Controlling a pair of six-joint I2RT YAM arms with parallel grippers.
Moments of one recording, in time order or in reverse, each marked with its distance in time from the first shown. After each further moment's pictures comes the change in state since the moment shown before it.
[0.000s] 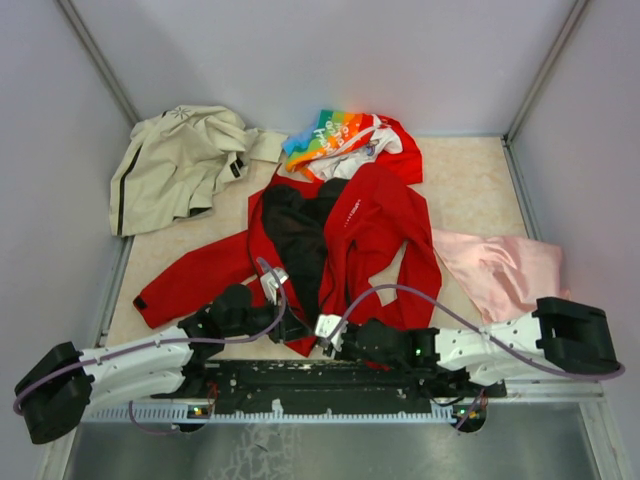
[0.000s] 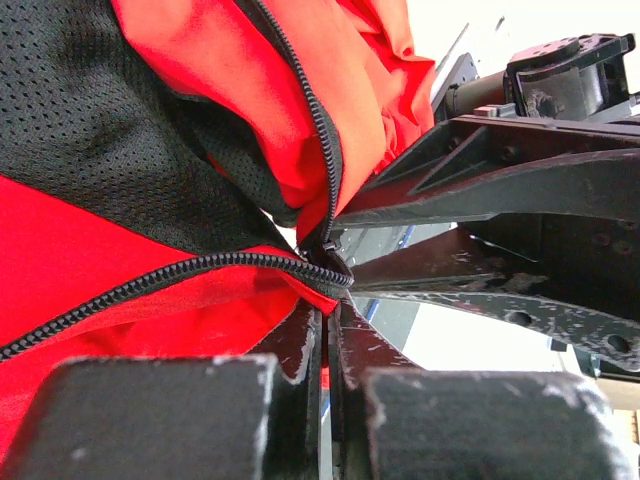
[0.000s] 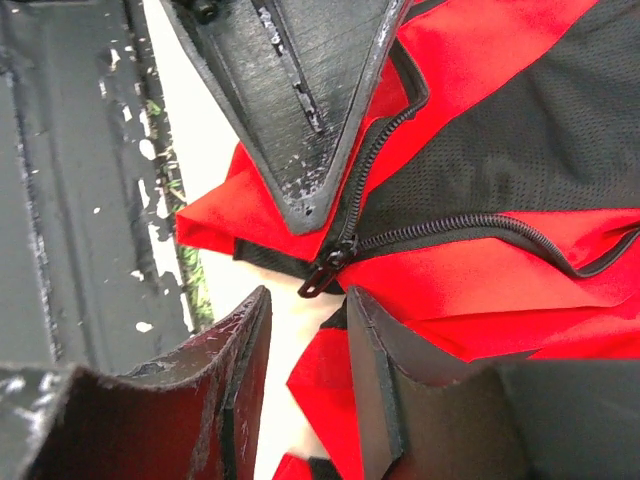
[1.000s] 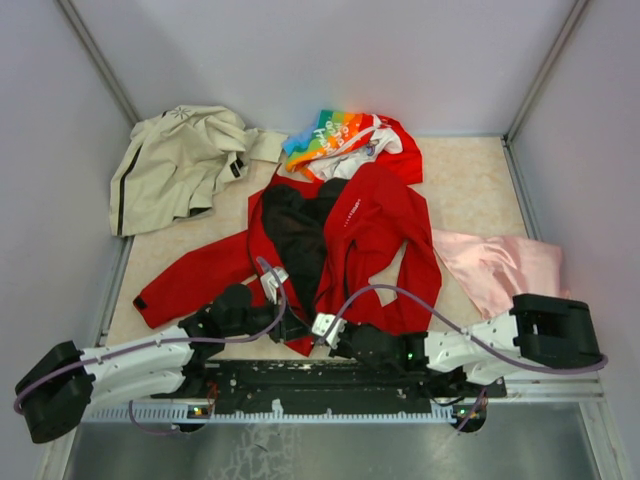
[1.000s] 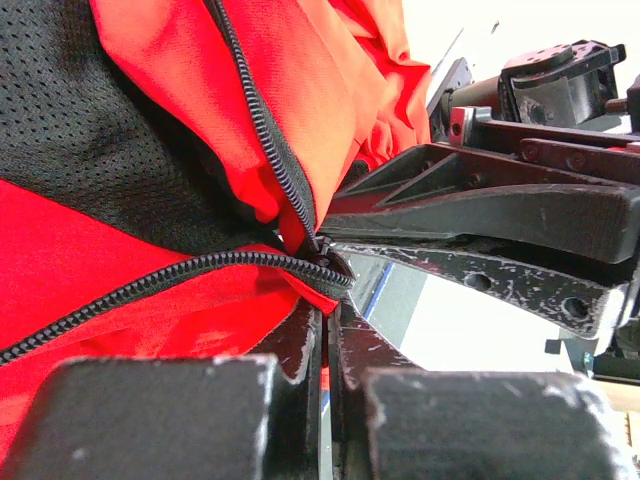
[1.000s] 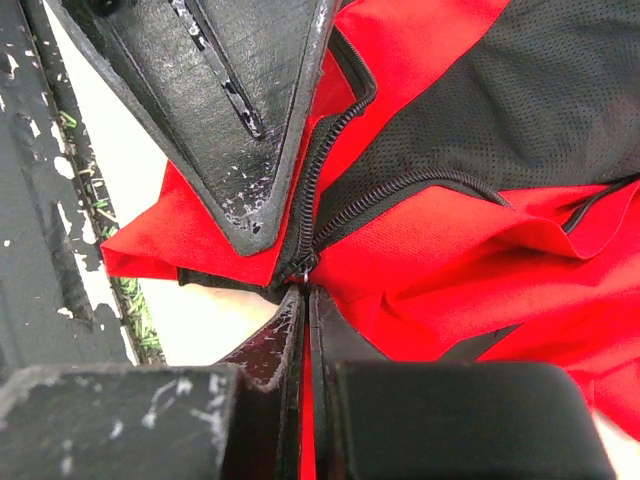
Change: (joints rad) left arm 0.000 0.010 0.000 0.017 0.002 -0.015; right arm 0.029 0.170 -0.025 0.219 0.192 -0.030
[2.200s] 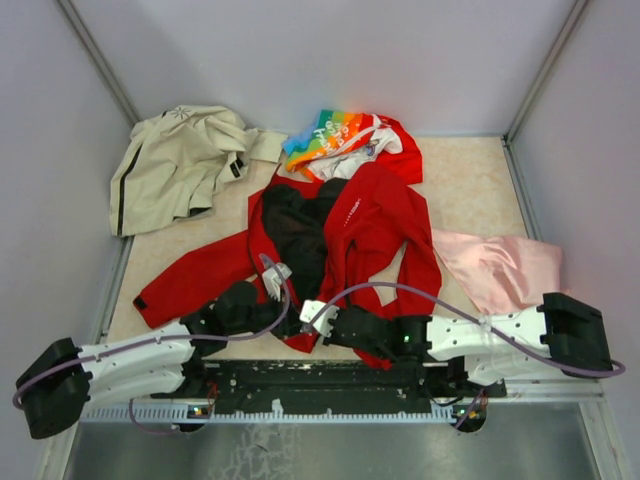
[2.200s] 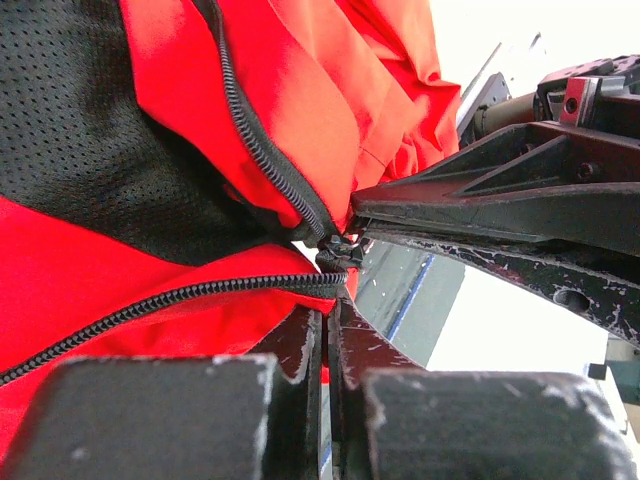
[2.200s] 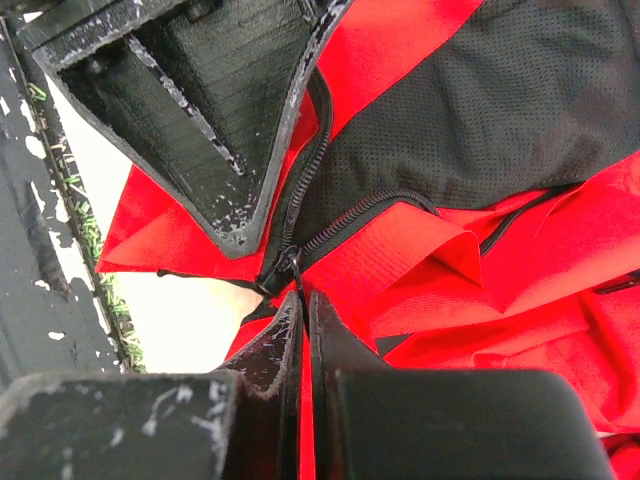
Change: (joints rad) left arm -0.033 0.027 0.062 -0.076 -0.087 0.057; right arm -0.066 -0.105 0.254 -0.537 -0.046 -0.023
